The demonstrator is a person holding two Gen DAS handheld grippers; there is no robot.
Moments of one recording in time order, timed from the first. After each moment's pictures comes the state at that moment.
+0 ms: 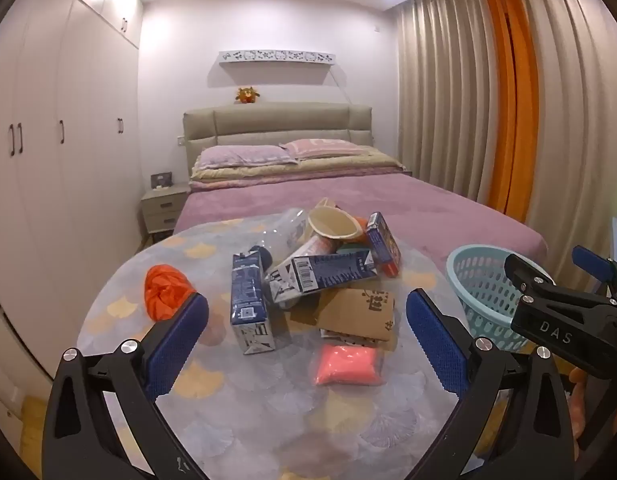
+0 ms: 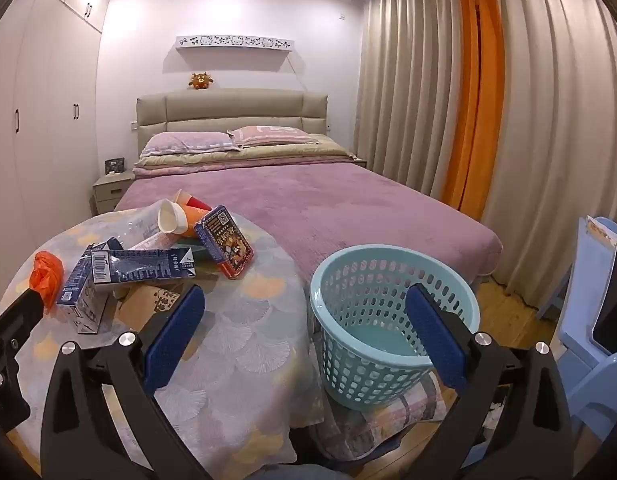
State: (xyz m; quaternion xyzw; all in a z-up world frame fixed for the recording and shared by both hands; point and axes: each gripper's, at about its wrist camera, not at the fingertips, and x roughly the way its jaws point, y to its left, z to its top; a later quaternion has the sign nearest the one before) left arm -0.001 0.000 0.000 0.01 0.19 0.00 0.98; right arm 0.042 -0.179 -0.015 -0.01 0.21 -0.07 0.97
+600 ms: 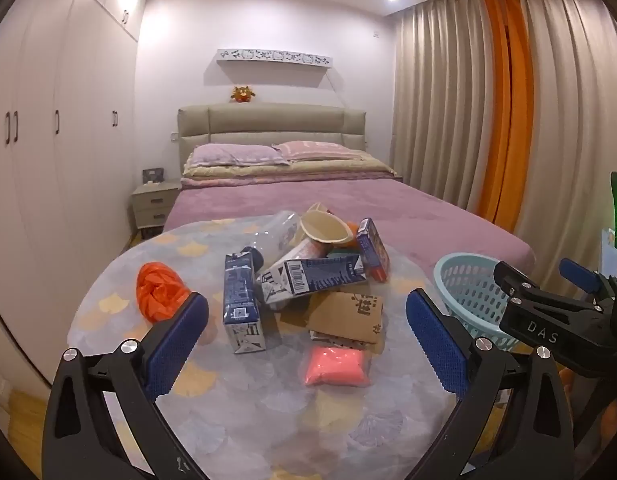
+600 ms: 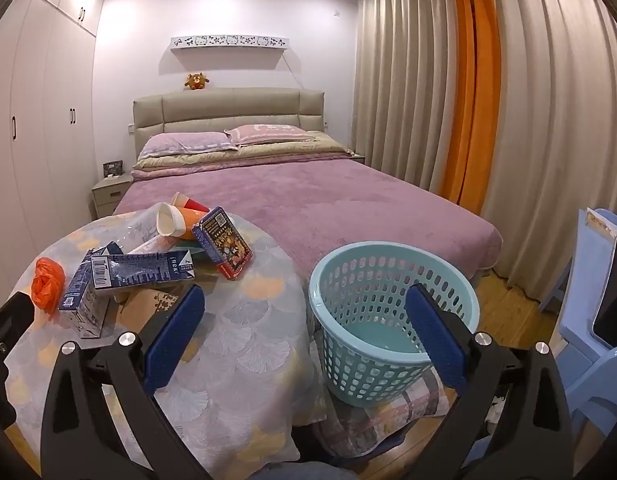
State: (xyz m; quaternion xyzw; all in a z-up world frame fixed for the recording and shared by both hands) left arm -0.004 0.004 0.007 -0.01 0.20 -0.02 0.98; right arm 0.042 -0.184 -0.014 0.00 0.22 -0.07 0.97
